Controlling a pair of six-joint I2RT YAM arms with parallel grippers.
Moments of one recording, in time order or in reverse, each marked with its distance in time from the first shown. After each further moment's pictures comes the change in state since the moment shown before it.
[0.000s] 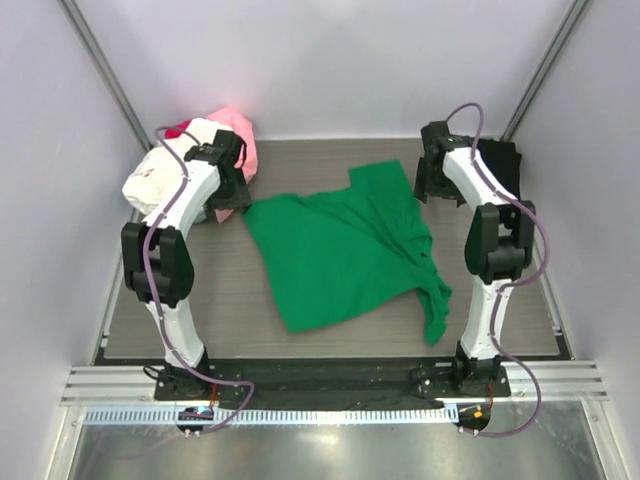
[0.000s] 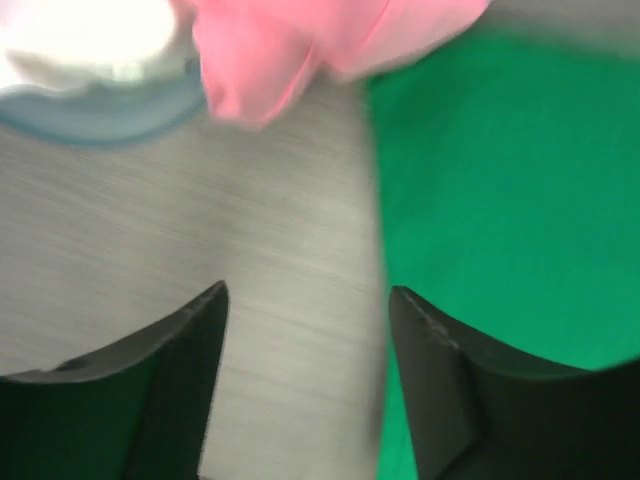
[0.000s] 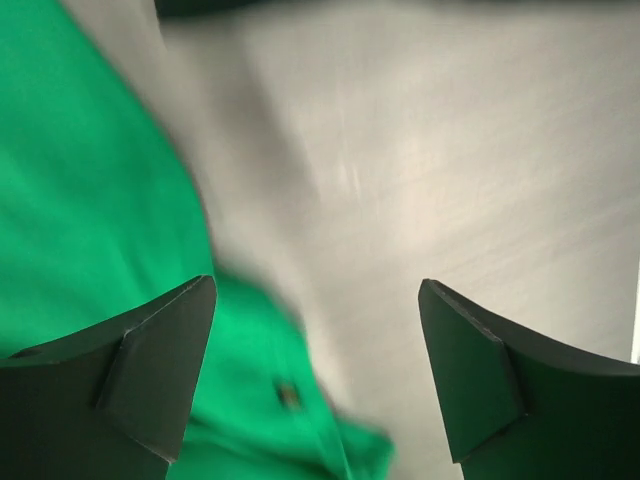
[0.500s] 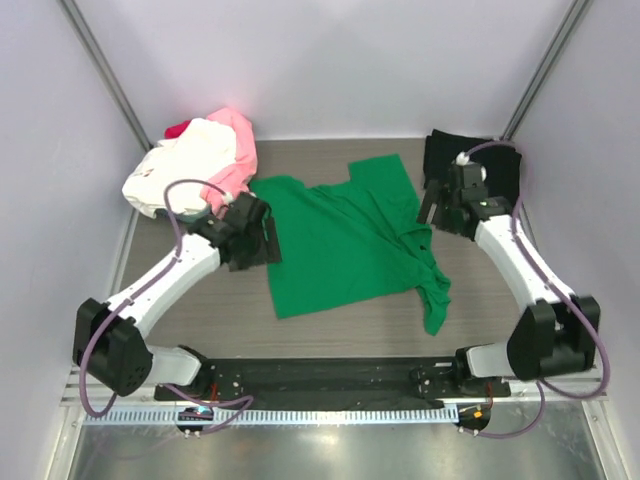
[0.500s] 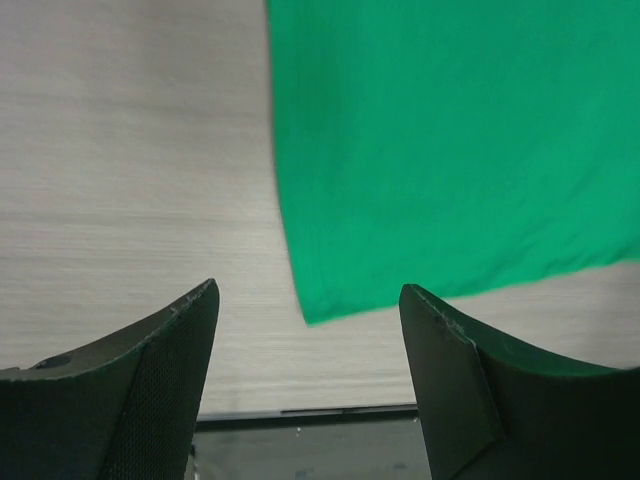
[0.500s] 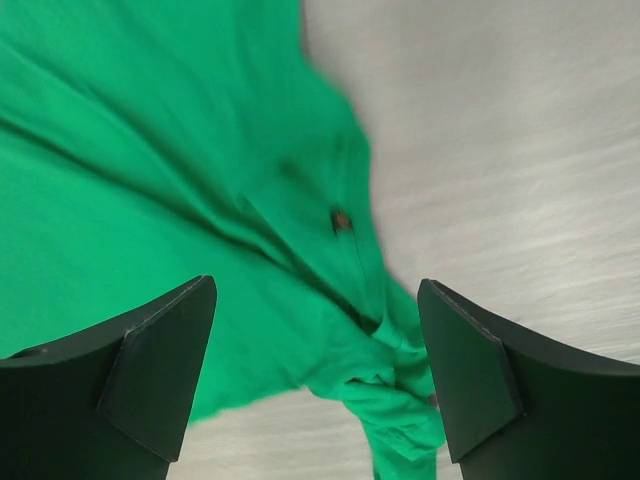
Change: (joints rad) left arm -0.275 -0.561 -0.607 0.176 0.127 -0.169; right arm 0.010 -0.777 -0.739 0.322 -0.249 0.077
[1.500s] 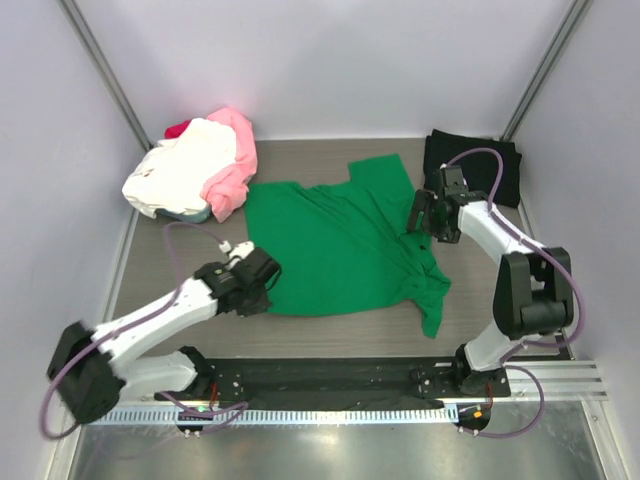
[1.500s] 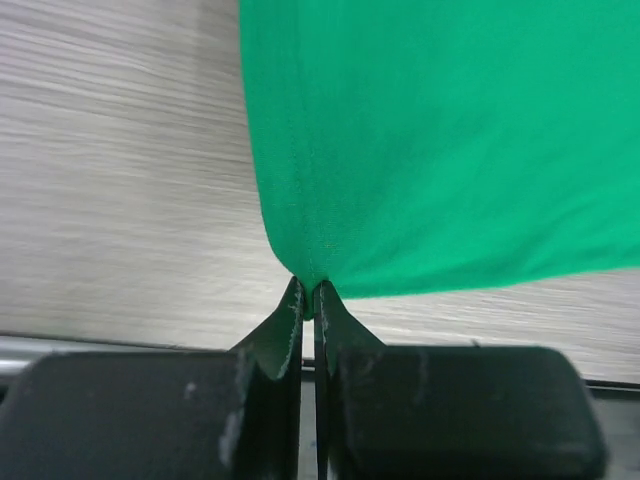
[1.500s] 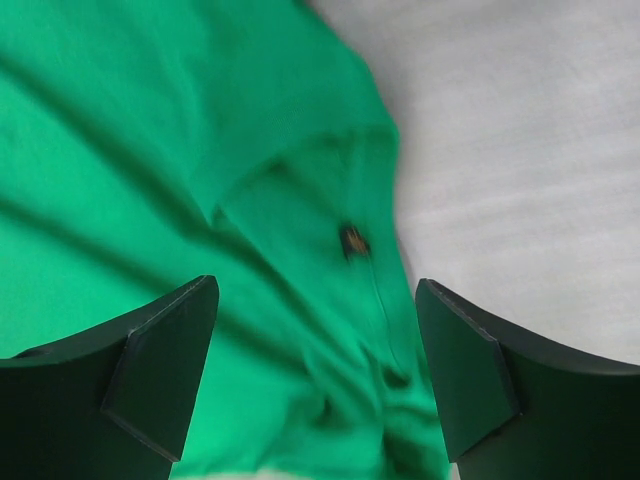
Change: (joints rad) left arm -0.293 -0.156 -0.375 0.015 -0.116 -0.338; right arm -0.008 0.254 -0.048 0.081 -0.085 0.009
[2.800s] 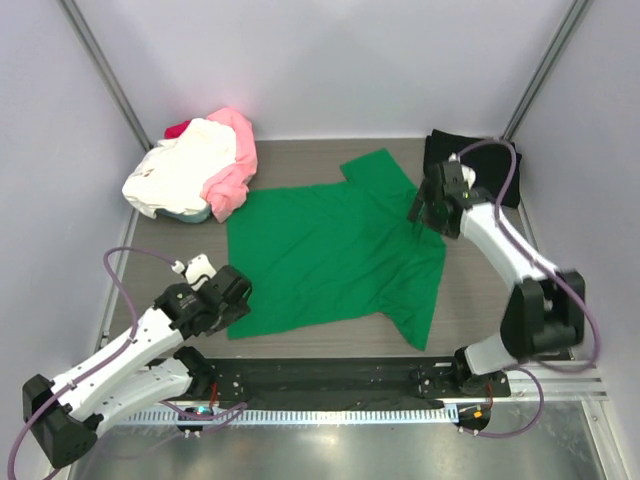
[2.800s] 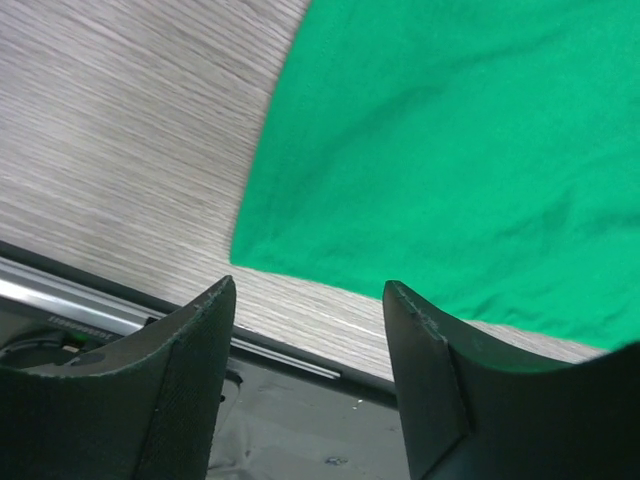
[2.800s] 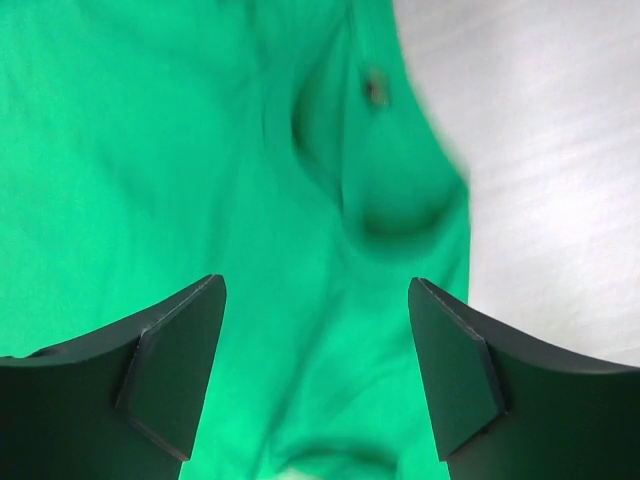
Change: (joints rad) left arm 0.035 -0.371 -0.078 -0.262 -0.184 -0.243; right arm 0.064 -0.043 0.114 -0.100 0.142 0.153
